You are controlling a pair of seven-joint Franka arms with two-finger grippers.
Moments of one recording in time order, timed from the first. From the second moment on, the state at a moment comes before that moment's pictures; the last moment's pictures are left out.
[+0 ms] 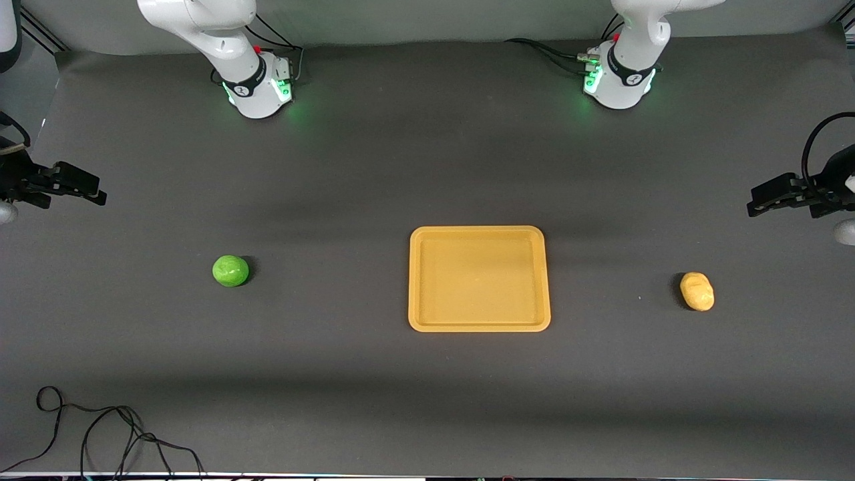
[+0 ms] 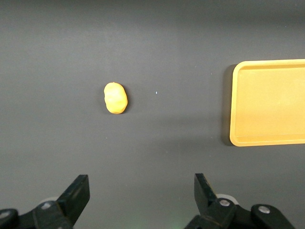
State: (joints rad) left arm 0.08 0.15 -0.08 -1.40 -0.01 1.49 0.03; right arm -0.02 0.00 -0.06 -1.61 -0.01 1.57 -0.10
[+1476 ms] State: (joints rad) left arm 0.08 0.52 -0.08 -1.53 0.03 2.06 0.04; right arm 0.00 0.01 -0.06 -1.61 -0.01 1.58 -0.10
